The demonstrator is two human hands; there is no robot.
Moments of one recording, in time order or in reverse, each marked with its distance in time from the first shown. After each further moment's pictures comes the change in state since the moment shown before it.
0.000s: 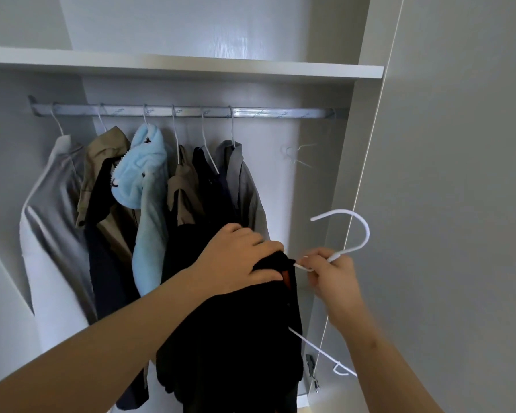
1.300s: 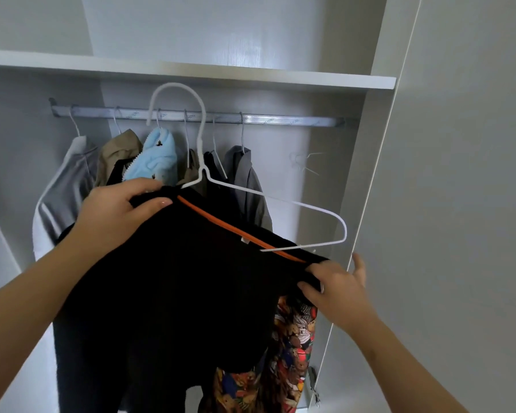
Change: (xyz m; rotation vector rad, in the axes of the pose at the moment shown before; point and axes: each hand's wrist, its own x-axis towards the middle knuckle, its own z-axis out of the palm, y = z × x) left_hand -0.071 -0.089 -0.077 -0.240 0.430 -0.702; right_hand 0.023 0.023 -0.026 -1.261 -0.105 -0.503
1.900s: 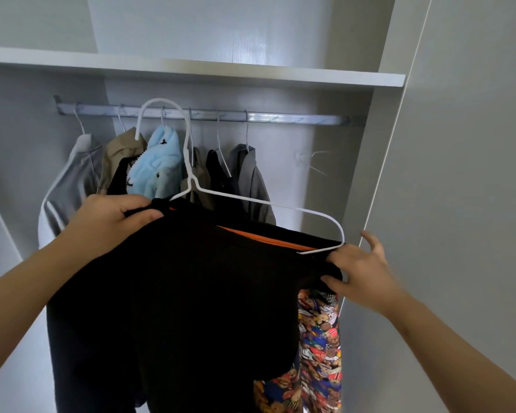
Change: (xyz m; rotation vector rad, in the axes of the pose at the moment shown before) left_hand -0.004 -0.035 -0.006 0.052 -0.113 0.201; right_hand 0.018 0.028 -0.025 -0.149 0.258 -0.396
